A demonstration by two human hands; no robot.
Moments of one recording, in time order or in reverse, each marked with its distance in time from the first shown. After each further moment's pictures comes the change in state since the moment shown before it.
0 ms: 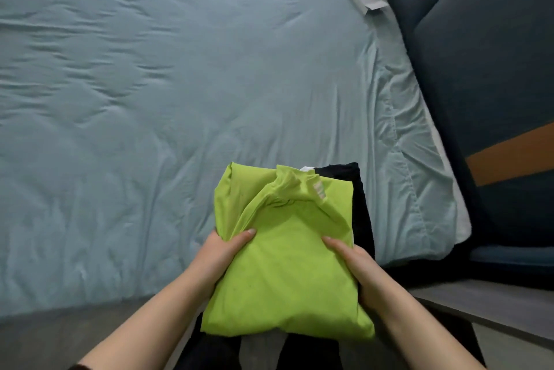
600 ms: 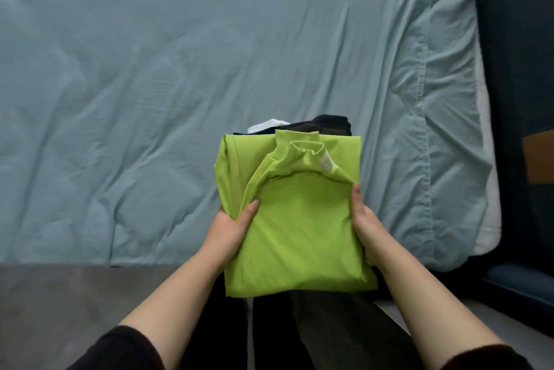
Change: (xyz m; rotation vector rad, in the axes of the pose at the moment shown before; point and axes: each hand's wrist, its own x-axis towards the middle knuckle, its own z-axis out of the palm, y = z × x) left_hand 0.169 -0.137 0.199 0.056 0.226 0.000; right_hand 0.203 -0.009 -0.173 -0.335 0.110 -0.056
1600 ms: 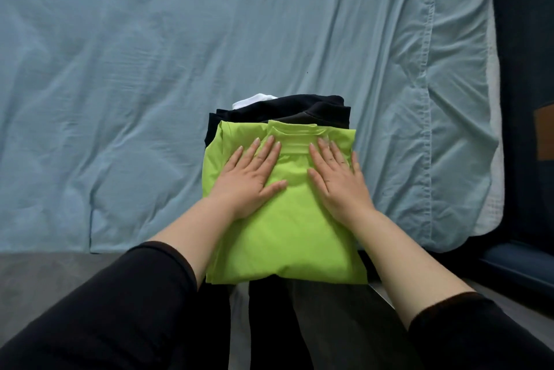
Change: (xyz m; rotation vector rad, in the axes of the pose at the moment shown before) left_hand 0.052 0.026 0.038 1.330 -0.328 0.607; right_hand 0.052 0.006 0.004 -1.265 0.050 -0.615
